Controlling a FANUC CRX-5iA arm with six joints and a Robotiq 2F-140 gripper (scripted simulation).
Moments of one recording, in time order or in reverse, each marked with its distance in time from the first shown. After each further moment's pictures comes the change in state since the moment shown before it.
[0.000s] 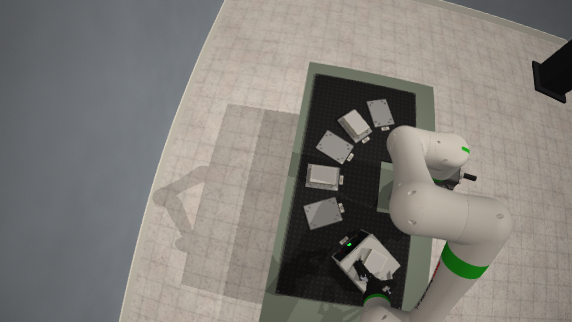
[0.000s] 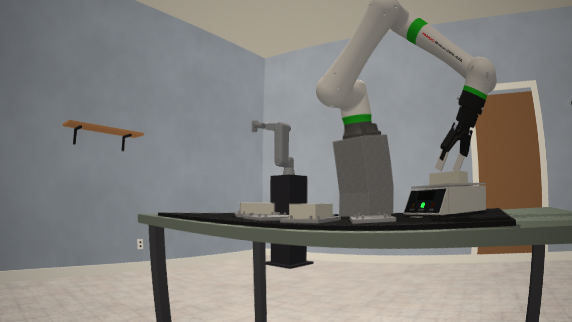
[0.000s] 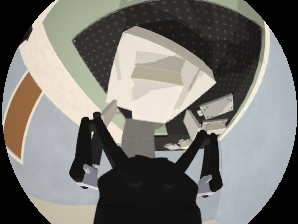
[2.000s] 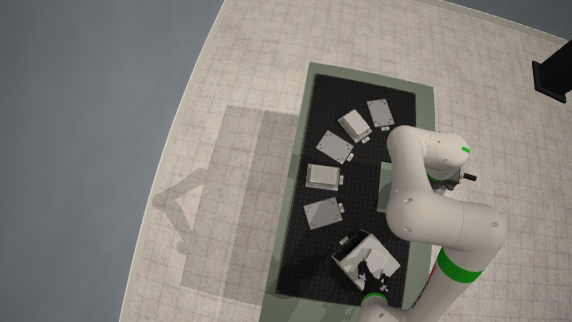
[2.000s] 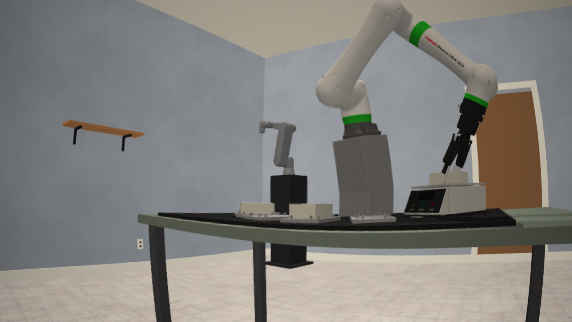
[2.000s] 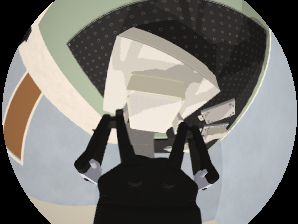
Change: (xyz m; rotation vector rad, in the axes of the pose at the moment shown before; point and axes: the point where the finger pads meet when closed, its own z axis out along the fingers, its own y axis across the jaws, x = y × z) arm 0.013 0.000 0.023 0.000 0.000 0.000
